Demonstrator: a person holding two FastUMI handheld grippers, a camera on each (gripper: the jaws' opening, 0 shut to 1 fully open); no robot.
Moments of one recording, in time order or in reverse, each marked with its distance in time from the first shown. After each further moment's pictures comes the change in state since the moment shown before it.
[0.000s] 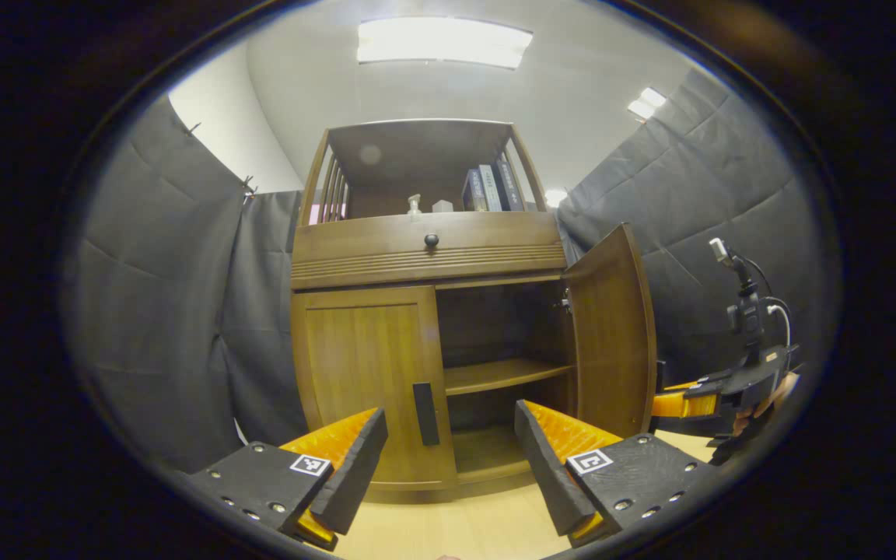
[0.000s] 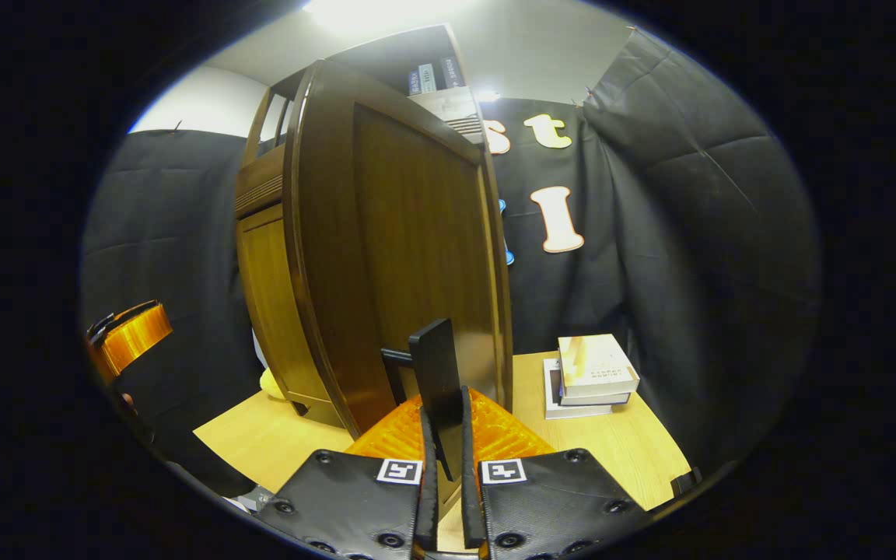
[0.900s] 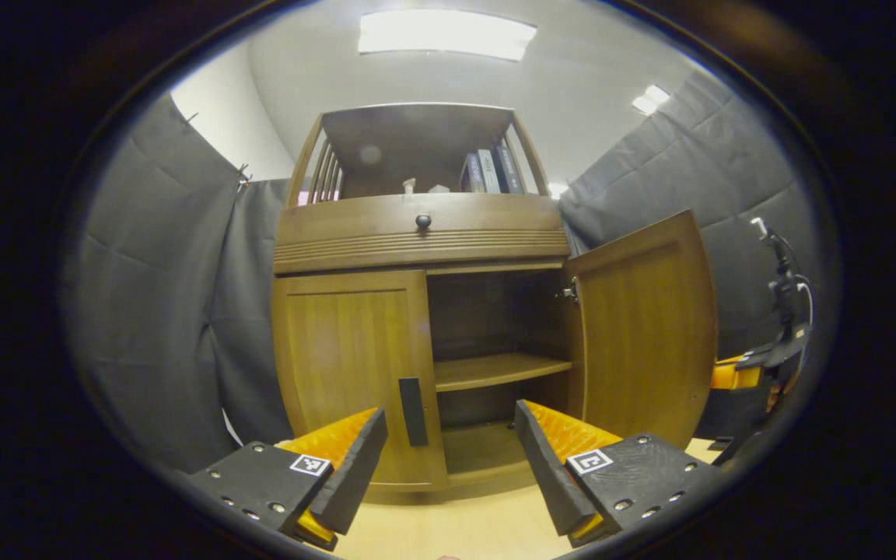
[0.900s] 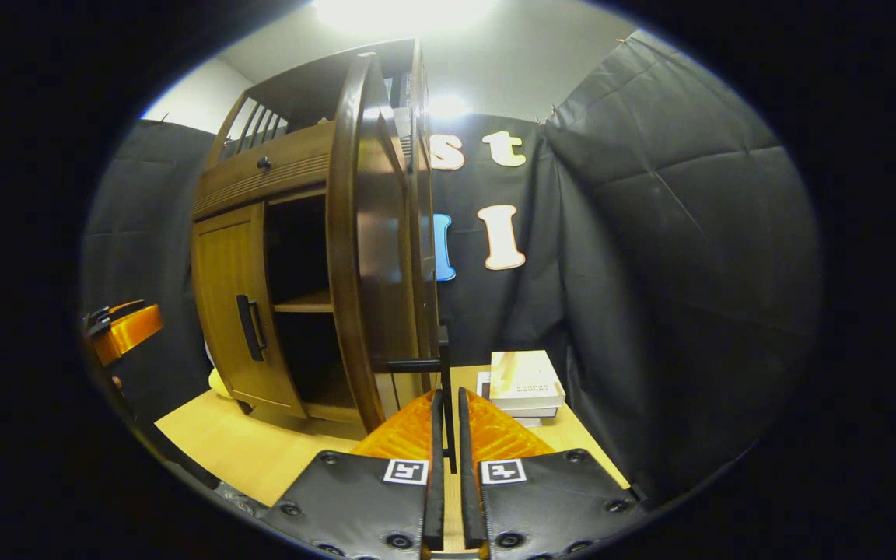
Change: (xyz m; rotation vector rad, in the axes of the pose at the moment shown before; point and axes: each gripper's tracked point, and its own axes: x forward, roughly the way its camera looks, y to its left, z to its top) left arm 0.036 -0.004 -0.020 -0.012 0.036 -0.001; right arm -0.042 -0.073 0.019 -0.044 -0.072 -0.172
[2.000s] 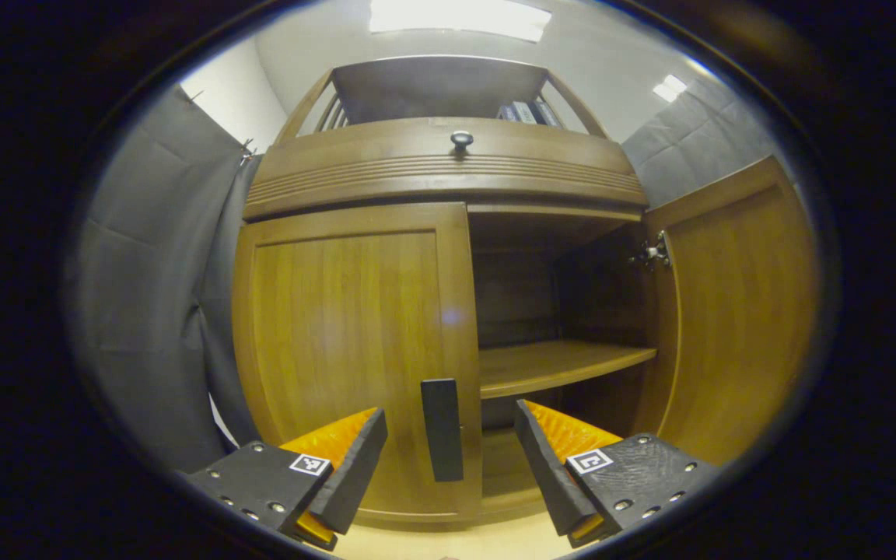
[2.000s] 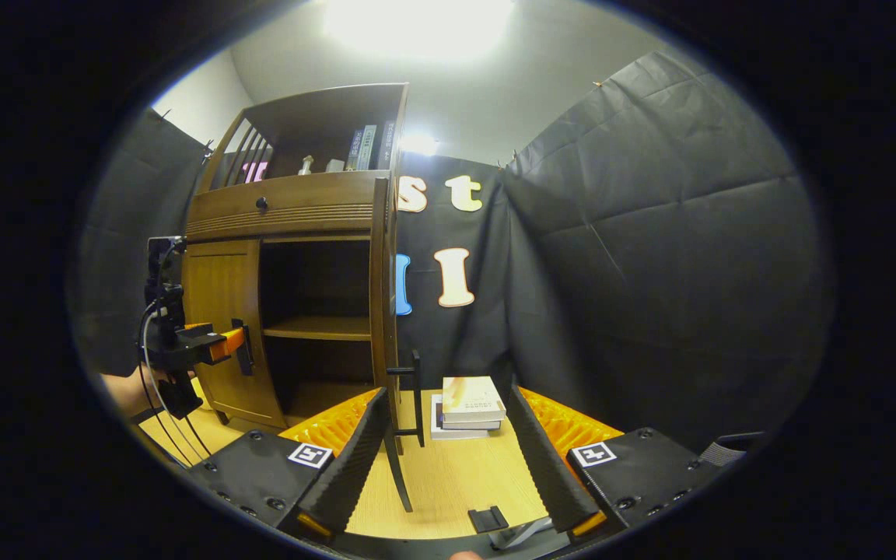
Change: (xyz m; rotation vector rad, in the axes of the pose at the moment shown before) left arm 0.148 0.054 -0.081 0.001 0.057 0.056; right arm -0.109 -0.010 0.026 -0.044 -0.105 -0.205
